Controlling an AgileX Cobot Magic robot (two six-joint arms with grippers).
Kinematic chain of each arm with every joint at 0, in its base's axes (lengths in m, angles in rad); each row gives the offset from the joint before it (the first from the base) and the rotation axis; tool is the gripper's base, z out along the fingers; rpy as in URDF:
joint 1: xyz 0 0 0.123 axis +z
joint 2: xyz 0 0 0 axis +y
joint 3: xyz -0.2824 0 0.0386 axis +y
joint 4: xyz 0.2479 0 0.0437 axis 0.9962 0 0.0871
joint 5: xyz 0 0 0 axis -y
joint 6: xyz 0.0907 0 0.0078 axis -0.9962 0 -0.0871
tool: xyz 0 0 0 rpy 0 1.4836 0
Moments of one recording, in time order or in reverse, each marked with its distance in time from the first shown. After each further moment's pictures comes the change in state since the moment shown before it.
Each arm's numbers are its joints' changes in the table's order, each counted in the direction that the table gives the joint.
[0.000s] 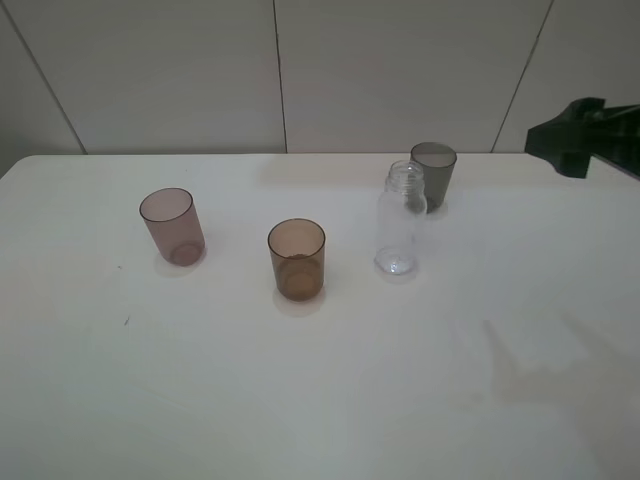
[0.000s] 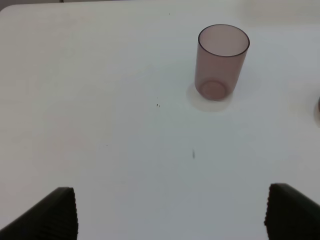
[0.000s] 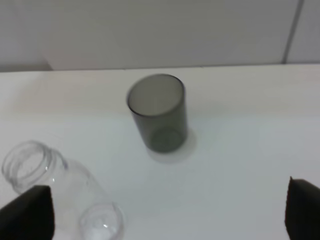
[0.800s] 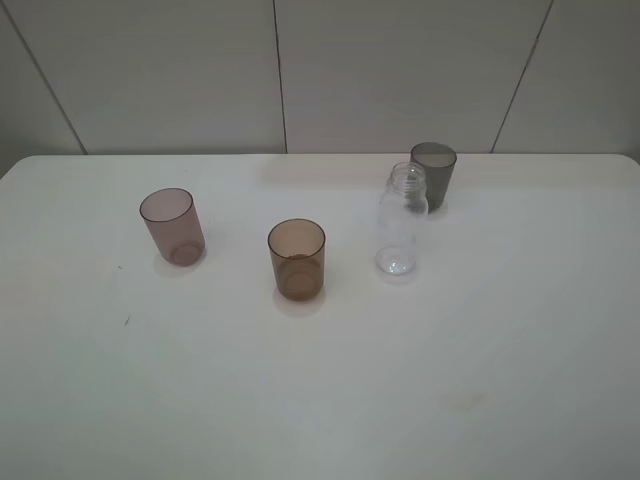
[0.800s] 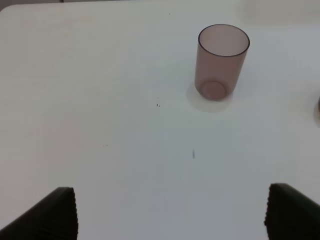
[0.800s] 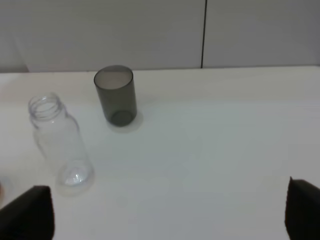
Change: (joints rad) left arm 0.000 0.000 0.000 0.000 0.000 0.000; right arm -0.137 -0.797 -0.078 -0.167 -0.690 -0.064
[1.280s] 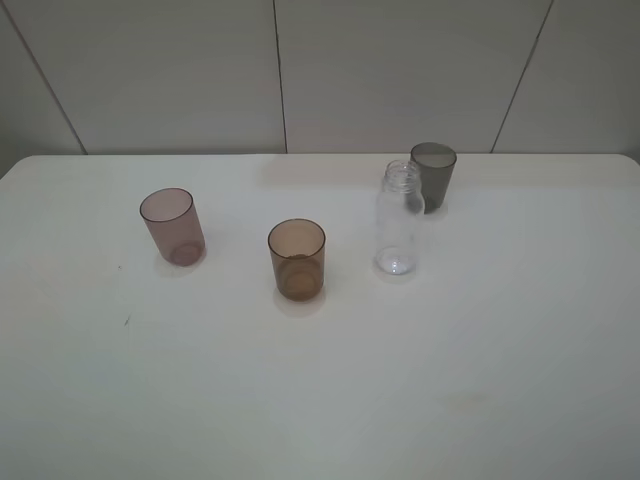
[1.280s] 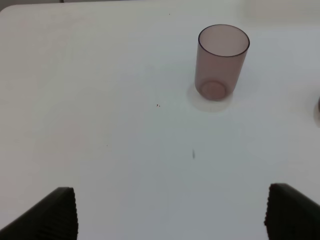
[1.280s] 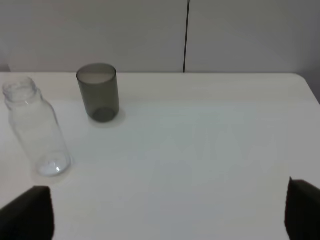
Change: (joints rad) left arm 0.000 0.000 0.000 0.000 0.000 0.000; right arm 0.000 -0.146 0.103 -0.044 -0.067 -0.004
